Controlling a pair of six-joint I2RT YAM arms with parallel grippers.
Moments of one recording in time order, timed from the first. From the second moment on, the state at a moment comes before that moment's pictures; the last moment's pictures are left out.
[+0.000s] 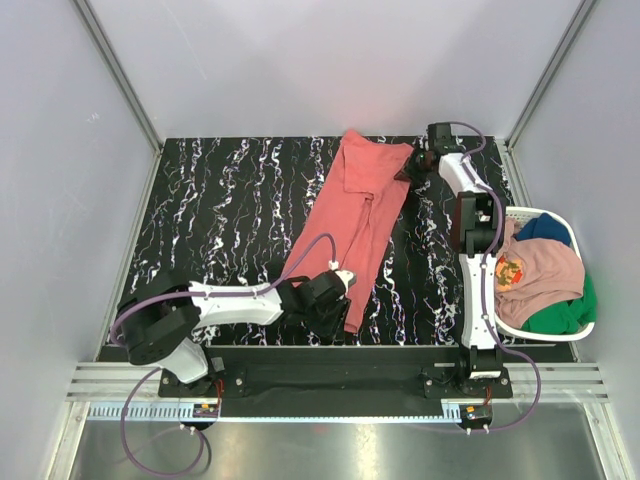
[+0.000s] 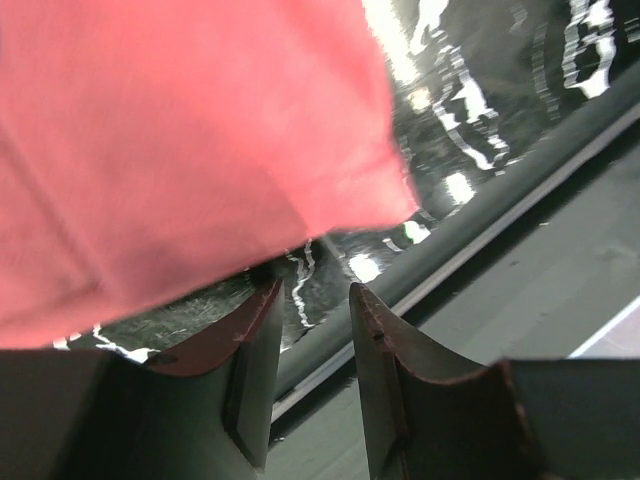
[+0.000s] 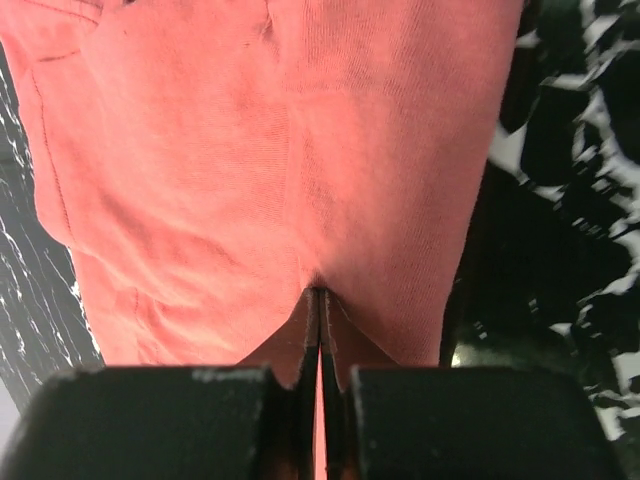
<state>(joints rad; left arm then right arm) -1.11 1.55 0.78 -0.23 0.11 -0.65 0.05 2.59 2.22 -0.53 -0.33 0.58</state>
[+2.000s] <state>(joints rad) -0.88 1.41 1.04 -0.41 0.06 -0.57 -0.04 2.12 1.78 -0.61 -0.37 0.55</state>
